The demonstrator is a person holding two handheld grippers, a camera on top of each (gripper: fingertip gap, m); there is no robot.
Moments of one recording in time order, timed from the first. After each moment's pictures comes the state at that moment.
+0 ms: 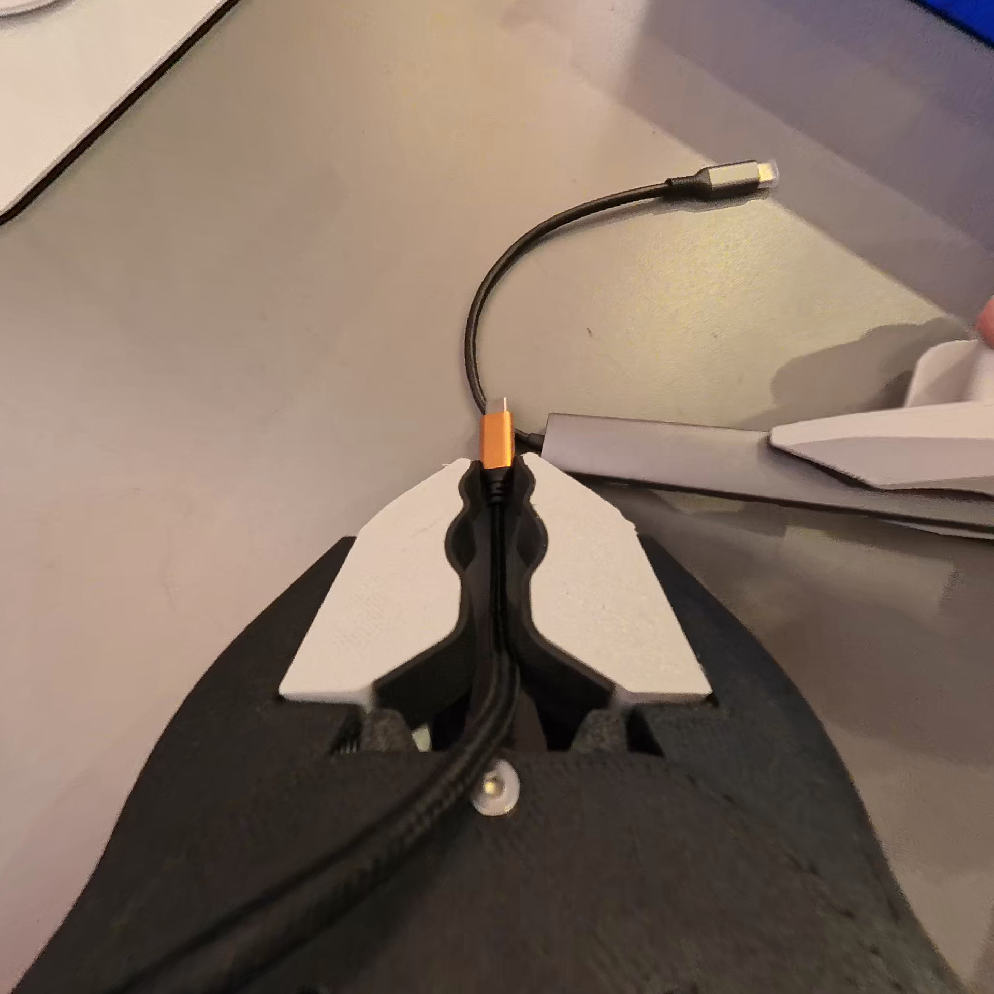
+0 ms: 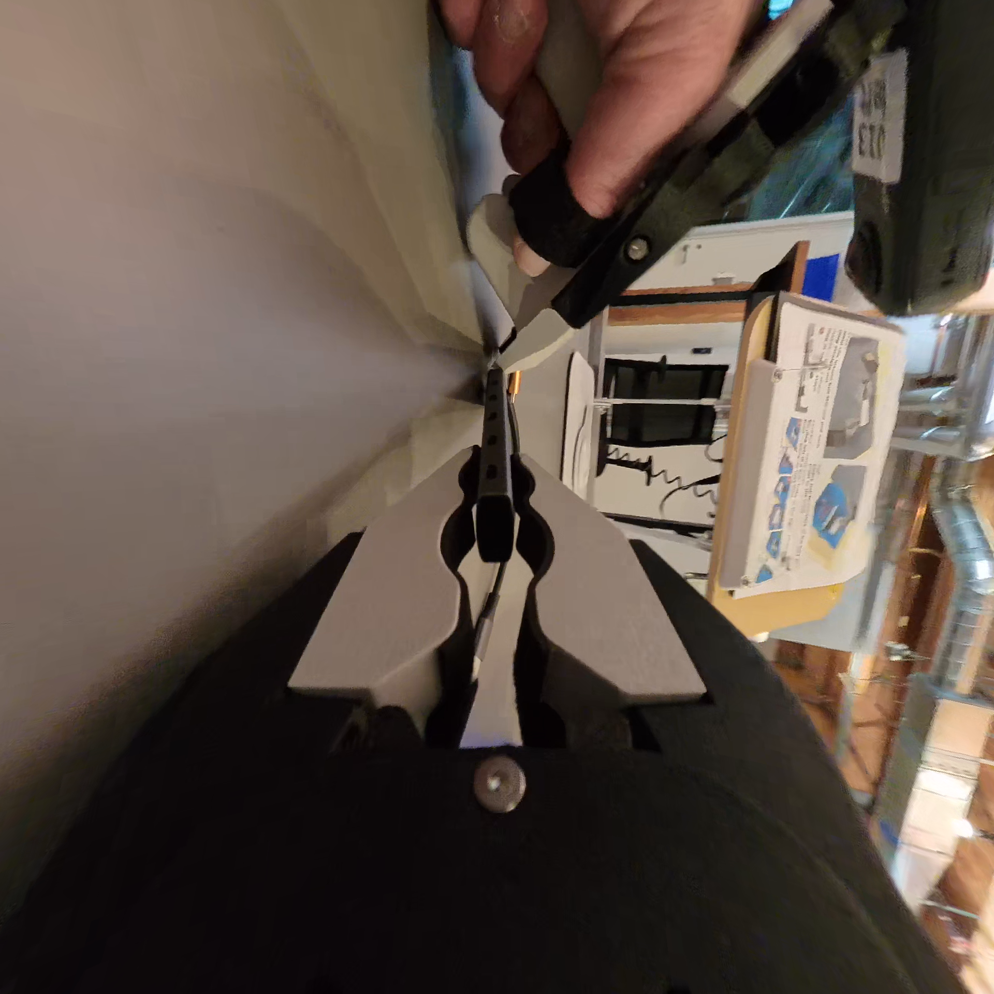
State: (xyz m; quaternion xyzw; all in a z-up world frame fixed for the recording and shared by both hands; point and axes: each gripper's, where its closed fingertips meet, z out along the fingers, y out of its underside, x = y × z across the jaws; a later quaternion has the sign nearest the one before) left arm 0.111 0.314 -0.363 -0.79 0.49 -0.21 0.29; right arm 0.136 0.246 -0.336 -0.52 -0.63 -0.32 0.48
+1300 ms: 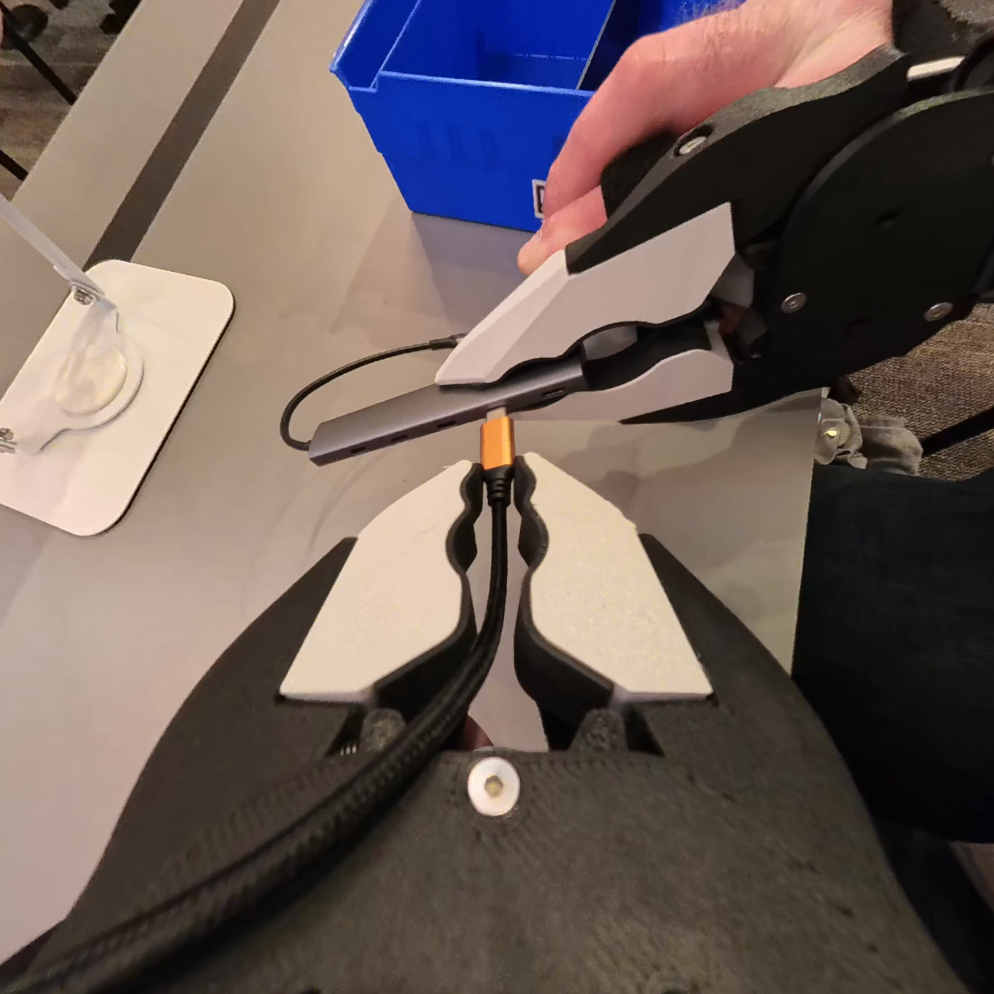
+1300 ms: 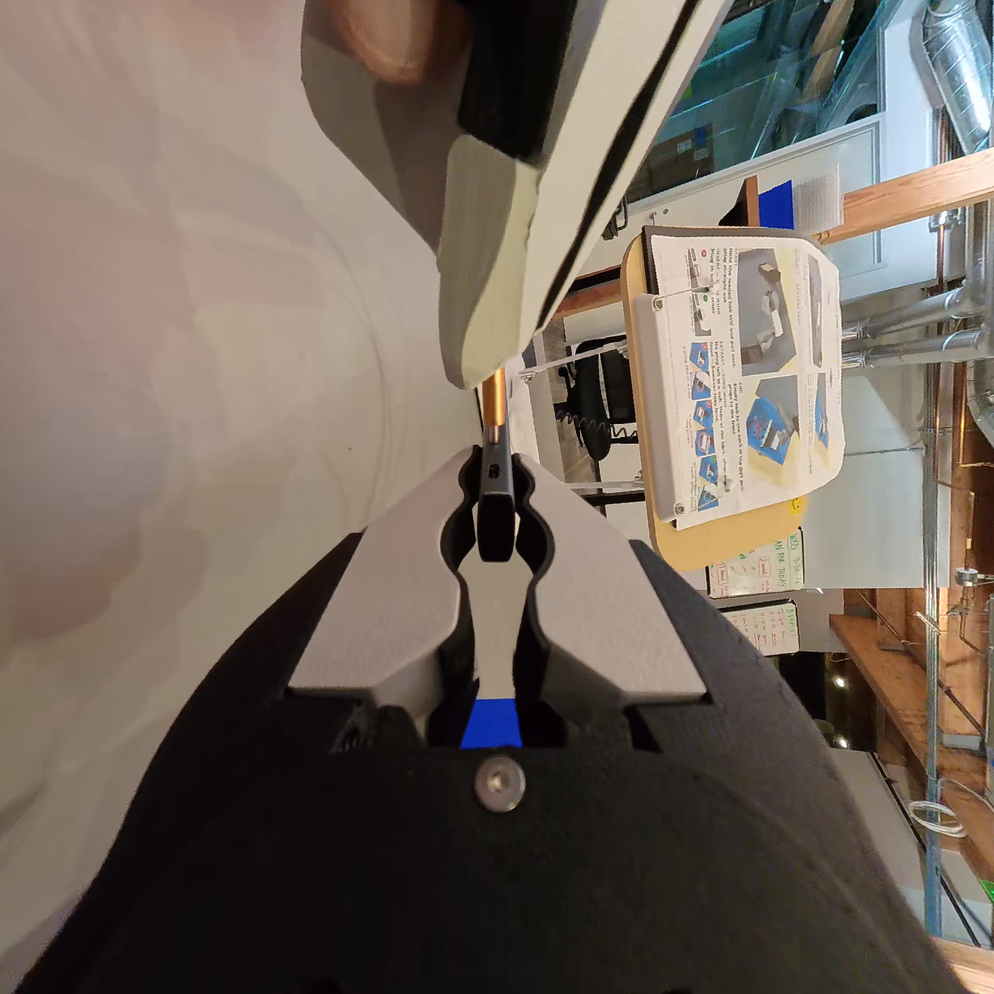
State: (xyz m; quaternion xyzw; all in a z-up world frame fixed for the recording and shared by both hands) left arm 0.150 0.217 -0.238 -0.68 0.61 -0.22 0.36; right arm 0.167 0.248 -0.242 -0.57 -0.56 -0.27 0.54
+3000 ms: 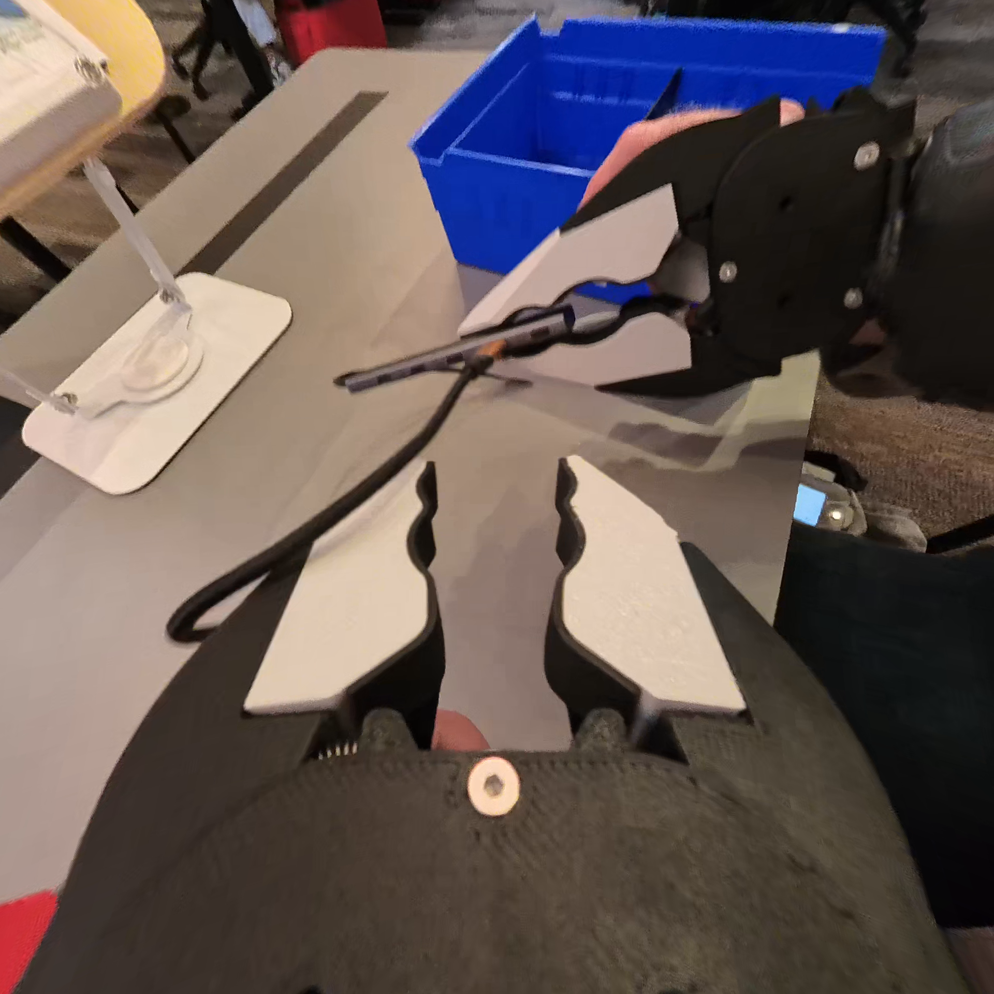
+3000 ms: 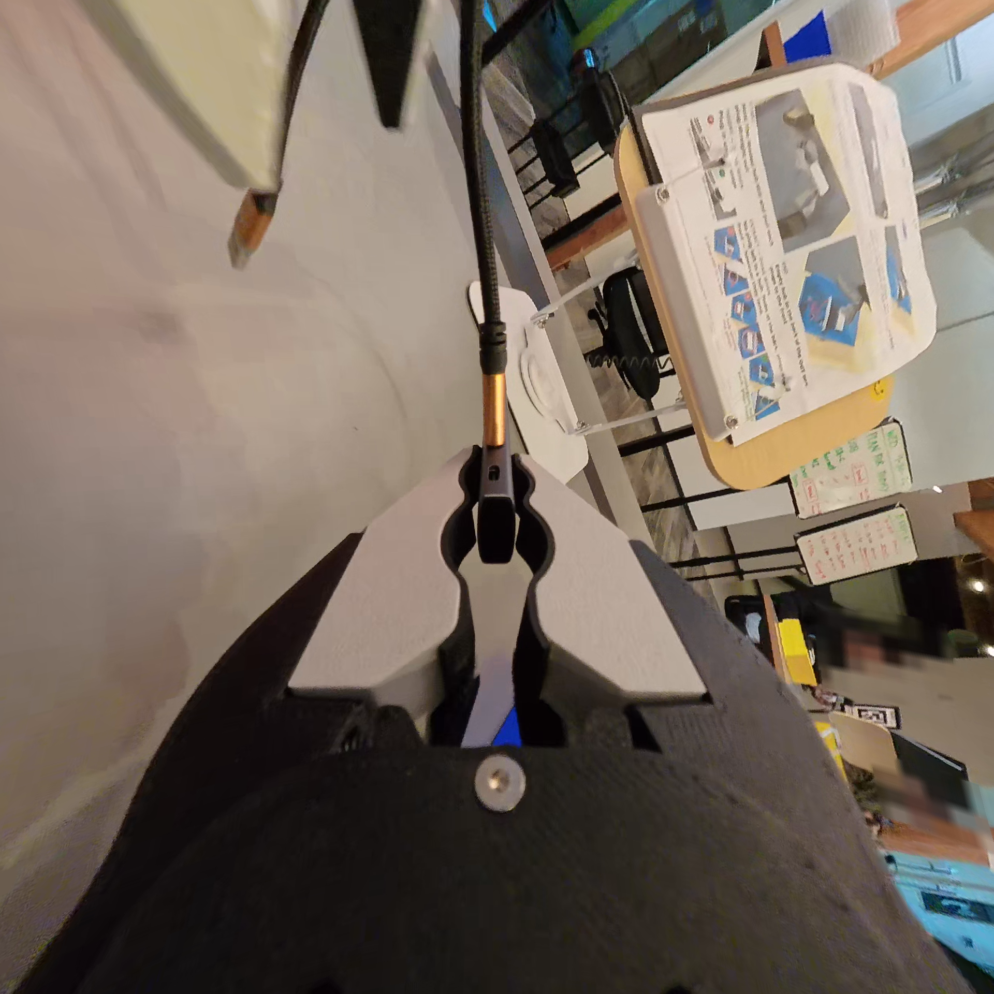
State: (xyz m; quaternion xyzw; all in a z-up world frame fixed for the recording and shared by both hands) left arm 0.131 0.205 -0.225 -0.69 0.54 -0.24 0.42; right arm 0.199 0.256 -0.250 -0.65 -0.48 -0.22 0.54
